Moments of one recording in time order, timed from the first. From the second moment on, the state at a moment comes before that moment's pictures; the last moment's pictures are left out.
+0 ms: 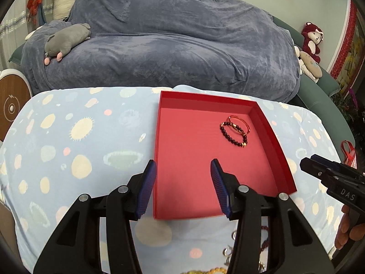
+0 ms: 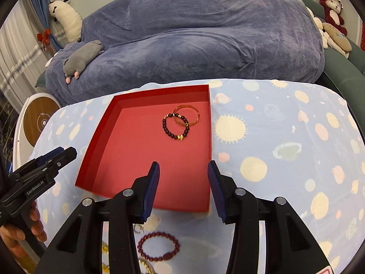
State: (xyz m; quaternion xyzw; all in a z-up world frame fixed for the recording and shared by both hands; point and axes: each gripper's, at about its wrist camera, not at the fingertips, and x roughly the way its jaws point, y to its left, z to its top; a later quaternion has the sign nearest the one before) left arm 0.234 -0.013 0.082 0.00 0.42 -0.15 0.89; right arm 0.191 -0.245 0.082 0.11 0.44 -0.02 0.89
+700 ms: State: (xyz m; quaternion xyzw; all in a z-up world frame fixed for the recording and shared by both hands) left arm 0.089 0.036 0.010 -0.03 0.49 -0.08 0.87; right arm 0.009 -0.189 0.019 0.11 0.50 -0.02 0.86
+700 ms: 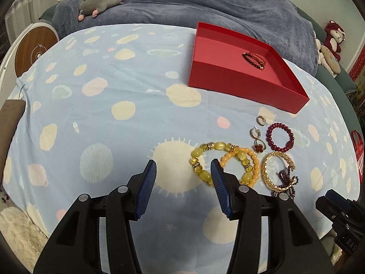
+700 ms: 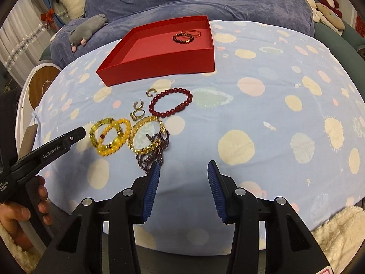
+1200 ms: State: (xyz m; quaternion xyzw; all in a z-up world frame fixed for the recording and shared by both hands) left arm 0.098 0.015 -0.010 0.00 0.49 -0.09 0.87; right arm 0.004 -0.179 0.016 0.11 0.51 -0.01 0.86
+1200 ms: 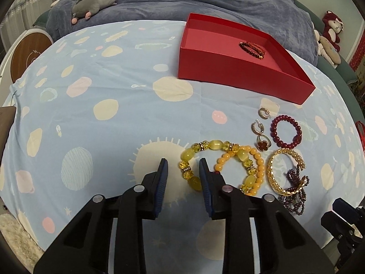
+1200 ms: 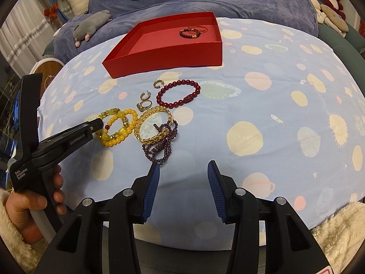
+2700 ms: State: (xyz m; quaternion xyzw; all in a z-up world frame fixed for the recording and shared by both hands) left arm 0.078 0.037 -0.011 -0.07 0.49 -0.10 0.86; right arm 0.089 -0.131 -0.014 -0.01 0.51 0.04 0.86
